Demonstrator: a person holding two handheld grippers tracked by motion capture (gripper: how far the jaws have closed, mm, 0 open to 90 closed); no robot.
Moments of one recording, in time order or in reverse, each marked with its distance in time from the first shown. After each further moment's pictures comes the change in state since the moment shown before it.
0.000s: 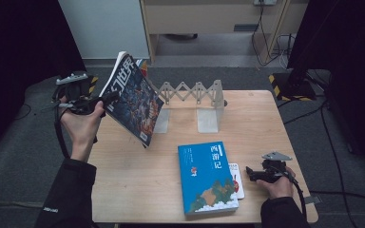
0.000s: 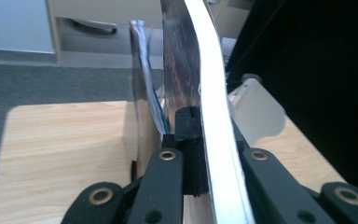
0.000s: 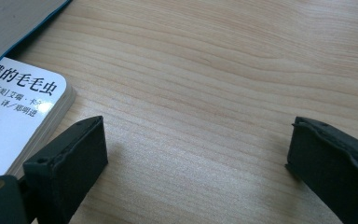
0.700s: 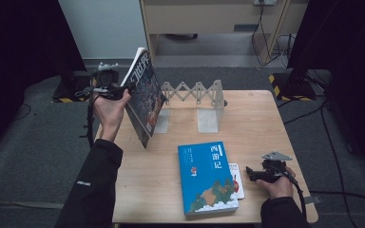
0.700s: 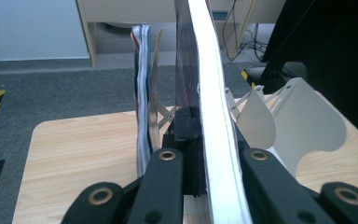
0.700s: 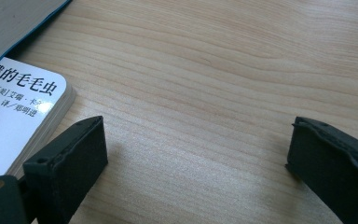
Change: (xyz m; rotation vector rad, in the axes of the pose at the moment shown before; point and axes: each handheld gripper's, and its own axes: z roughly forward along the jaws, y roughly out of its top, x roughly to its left) left arm -0.021 0.012 0.076 0.049 0.140 0.085; right arm 0.000 0.000 0.000 -0.003 0.001 0.002
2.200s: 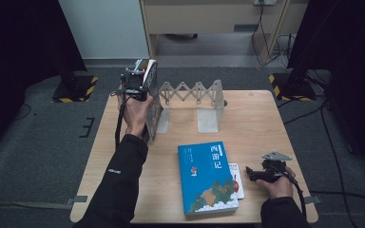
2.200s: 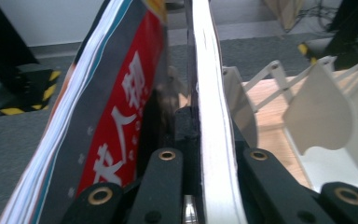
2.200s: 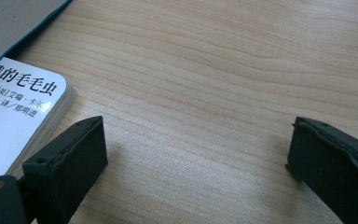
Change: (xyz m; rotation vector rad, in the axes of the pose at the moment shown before) left arm -0.027 -0.018 0.070 0.098 0.232 0.054; right arm 0.000 0.000 0.000 0.000 -0.001 0.002
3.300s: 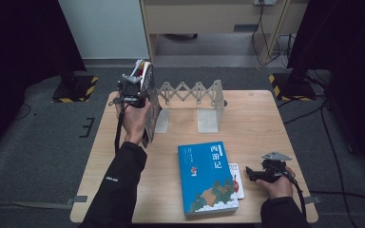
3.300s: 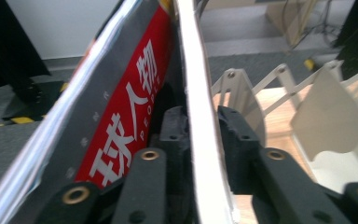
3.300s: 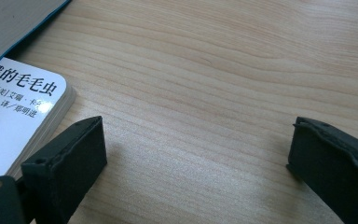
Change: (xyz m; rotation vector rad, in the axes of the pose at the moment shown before) left arm 0.002 -0.018 -0.012 -0.087 -0.001 -0.020; right arm 0.000 0.000 0.000 0.007 0.002 -0.002
